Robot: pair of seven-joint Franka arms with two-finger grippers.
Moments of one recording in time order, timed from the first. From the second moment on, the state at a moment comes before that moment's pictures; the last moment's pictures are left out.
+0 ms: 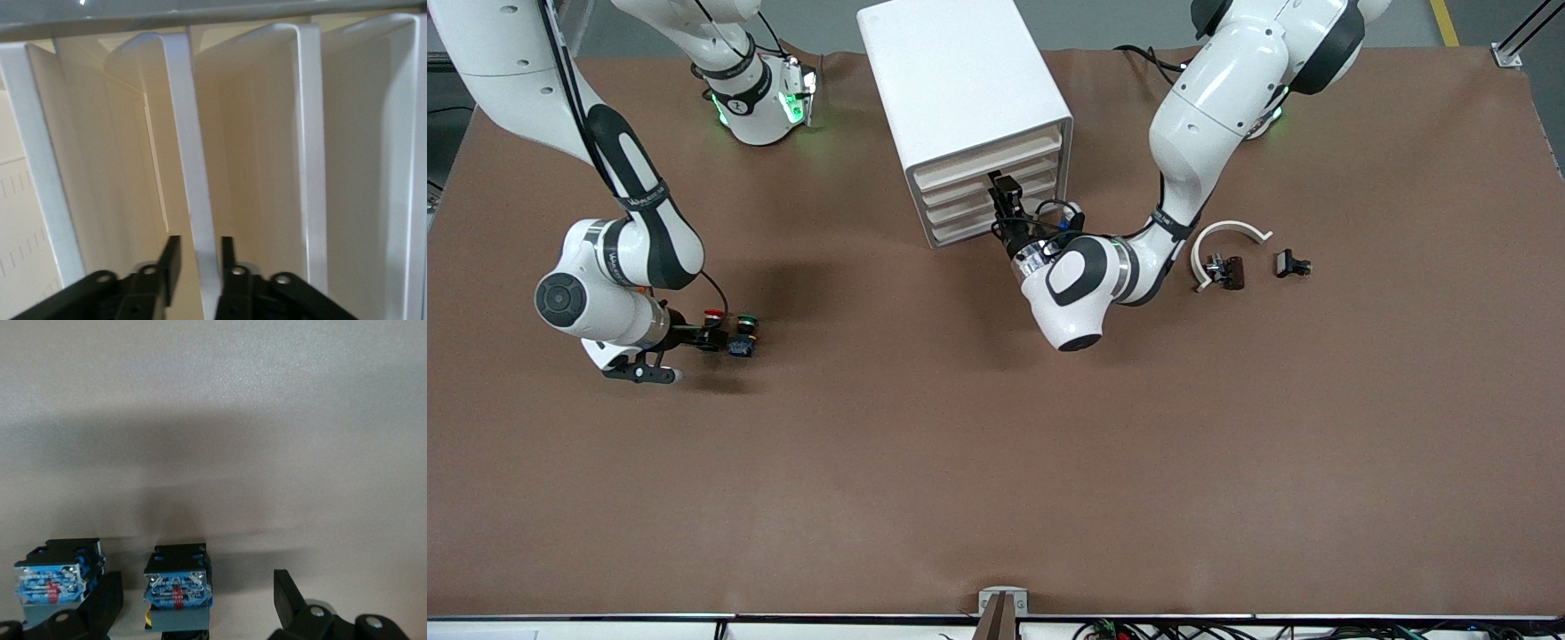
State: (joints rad) left arm -0.54 0.88 -0.16 -1.49 -1.00 1.39 -2.19; right arm -0.10 0.45 0.01 -2.14 -0.04 2.44 0.05
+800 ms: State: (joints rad) left arm -0.43 0.89 -0.12 -1.47 -1.04 1.40 -2.24; right arm -0.09 0.45 0.02 -2.16 -0.04 2.43 0.07
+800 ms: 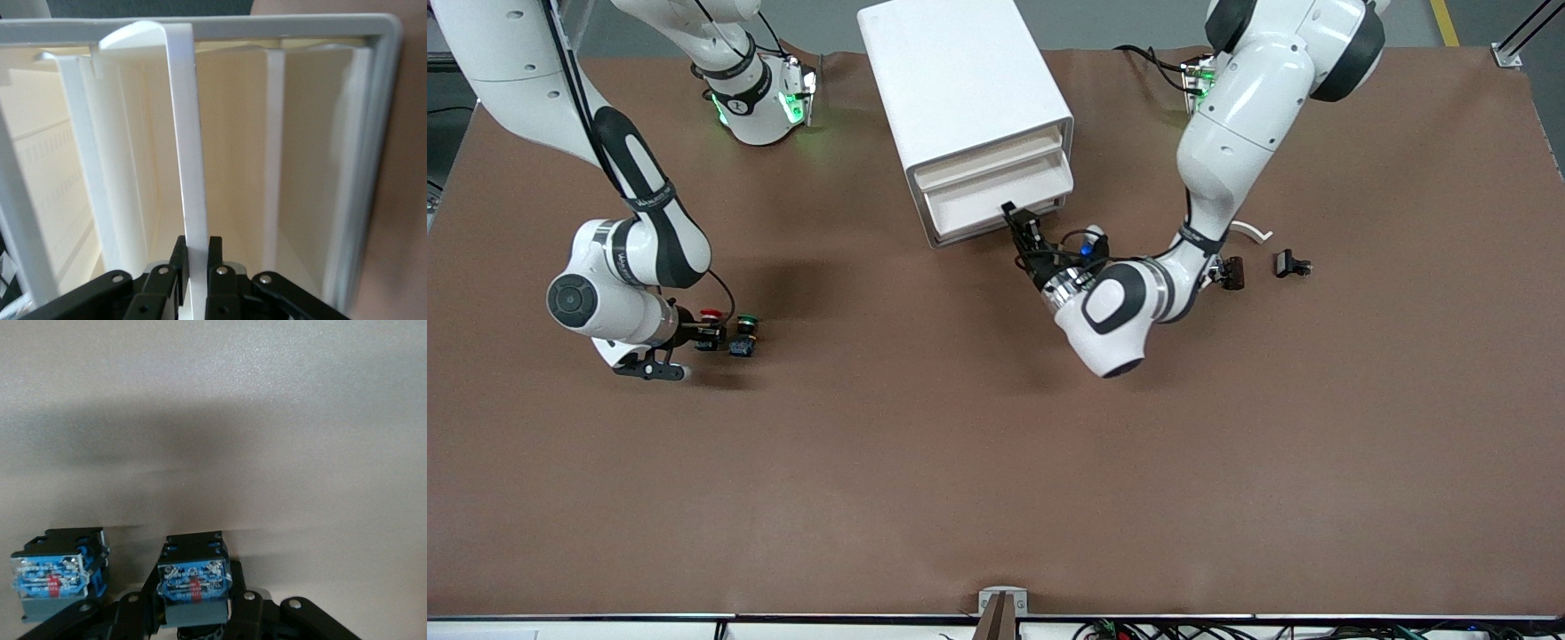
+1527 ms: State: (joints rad) left arm -0.28 0.89 -0.12 -1.37 -1.04 1.52 -2.22; right arm -0.07 0.40 0.02 -2.00 -0.04 2.14 0.10
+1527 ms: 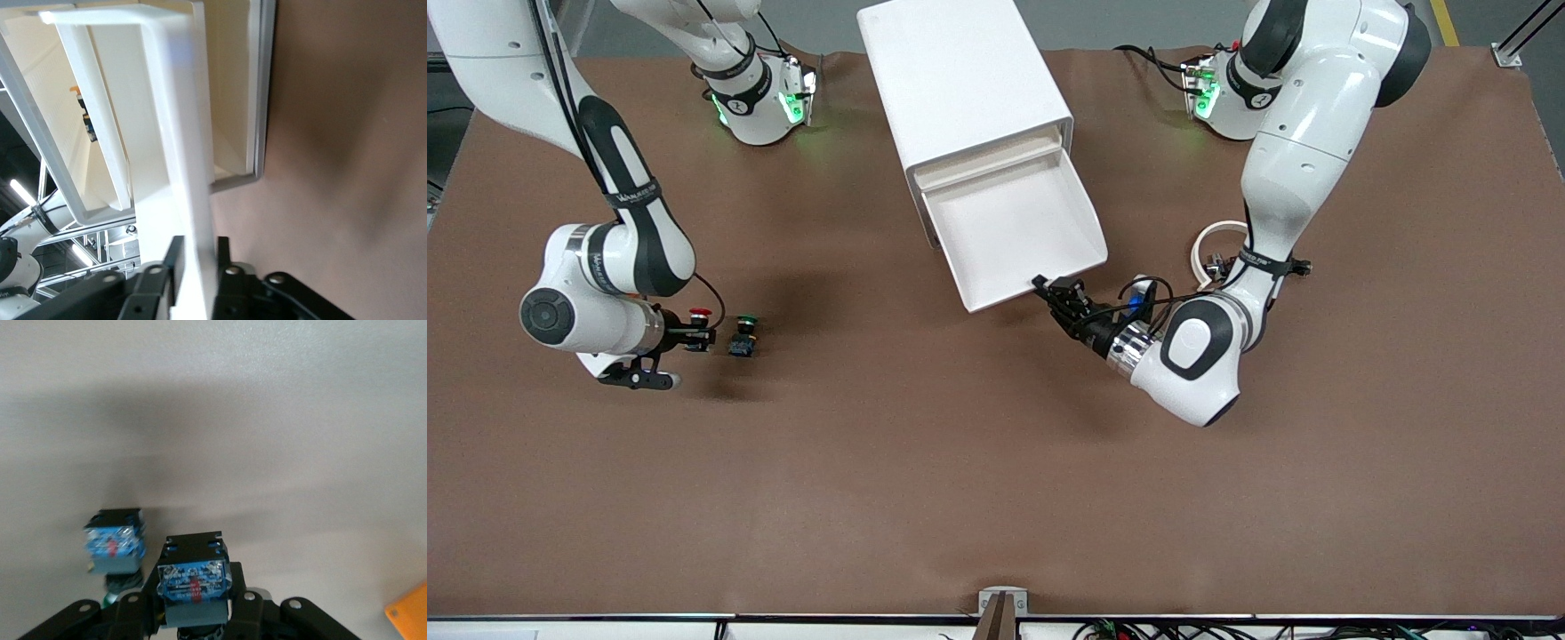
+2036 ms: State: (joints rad) left arm -0.25 0.87 -0.10 -1.22 -0.83 1.53 -2.14; right arm 0.11 0.29 0.03 -1.73 -0.02 1.57 0.49
